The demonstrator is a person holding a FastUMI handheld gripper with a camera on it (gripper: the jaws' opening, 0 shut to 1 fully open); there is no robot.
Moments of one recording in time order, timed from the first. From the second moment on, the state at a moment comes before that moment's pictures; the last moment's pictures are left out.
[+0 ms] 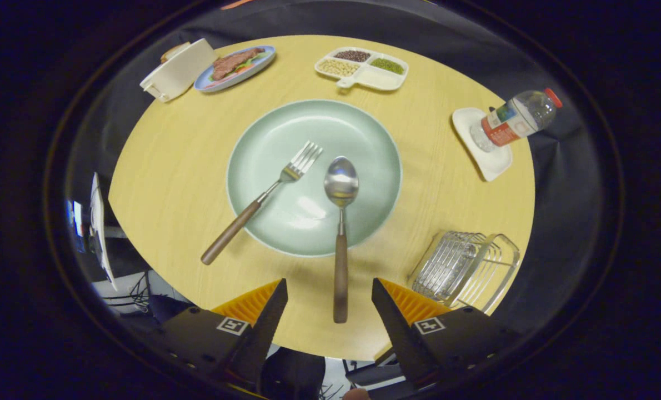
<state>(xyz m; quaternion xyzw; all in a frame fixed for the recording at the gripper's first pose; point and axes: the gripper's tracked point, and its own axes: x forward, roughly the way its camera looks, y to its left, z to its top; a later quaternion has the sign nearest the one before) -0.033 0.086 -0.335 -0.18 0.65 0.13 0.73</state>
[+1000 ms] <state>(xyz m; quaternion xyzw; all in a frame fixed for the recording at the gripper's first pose) -0.043 0.081 -0.302 -0.05 0.65 0.11 0.75</state>
